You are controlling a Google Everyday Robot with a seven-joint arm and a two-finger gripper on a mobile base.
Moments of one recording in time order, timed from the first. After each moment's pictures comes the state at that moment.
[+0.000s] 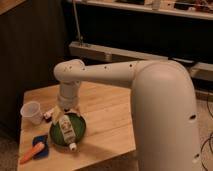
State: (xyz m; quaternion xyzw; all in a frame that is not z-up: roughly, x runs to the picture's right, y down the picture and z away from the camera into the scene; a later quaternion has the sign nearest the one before) arm -0.195 0.134 0.702 -0.46 0.12 0.44 0.76
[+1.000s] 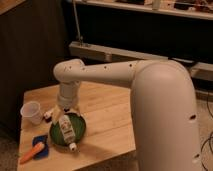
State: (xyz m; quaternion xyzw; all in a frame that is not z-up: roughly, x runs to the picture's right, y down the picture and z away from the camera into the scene) arm -0.196 0.128 0.699 -0.45 0.12 0.44 0.77
